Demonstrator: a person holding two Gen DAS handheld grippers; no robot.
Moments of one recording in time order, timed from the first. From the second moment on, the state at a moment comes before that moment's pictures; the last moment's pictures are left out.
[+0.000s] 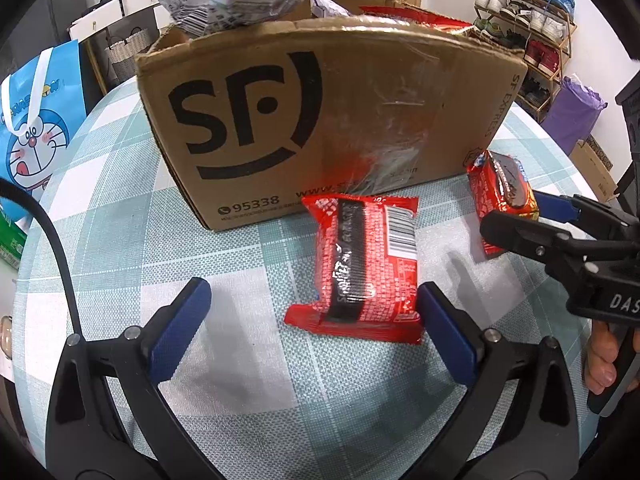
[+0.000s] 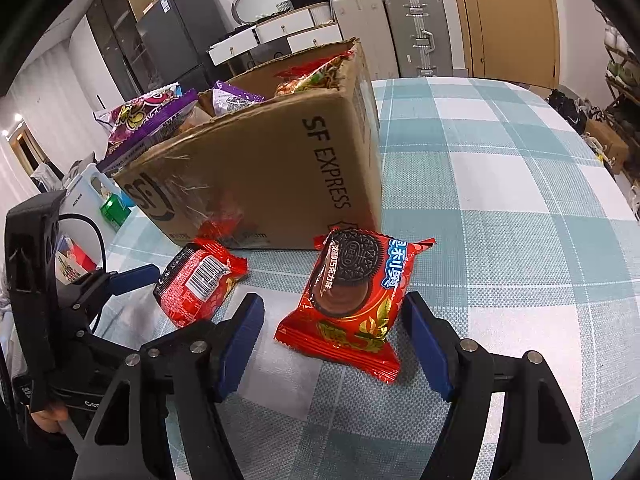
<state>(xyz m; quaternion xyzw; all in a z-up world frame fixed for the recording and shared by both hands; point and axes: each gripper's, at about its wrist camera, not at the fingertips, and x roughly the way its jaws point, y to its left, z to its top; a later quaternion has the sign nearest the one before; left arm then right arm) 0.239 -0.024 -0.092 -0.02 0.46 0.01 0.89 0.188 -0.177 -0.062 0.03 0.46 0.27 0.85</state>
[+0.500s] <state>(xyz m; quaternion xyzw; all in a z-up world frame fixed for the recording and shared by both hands) 0.231 -0.033 -0.081 0.01 0.44 0.00 0.90 0.193 -0.192 -0.063 0.08 0.45 0.26 0.85</state>
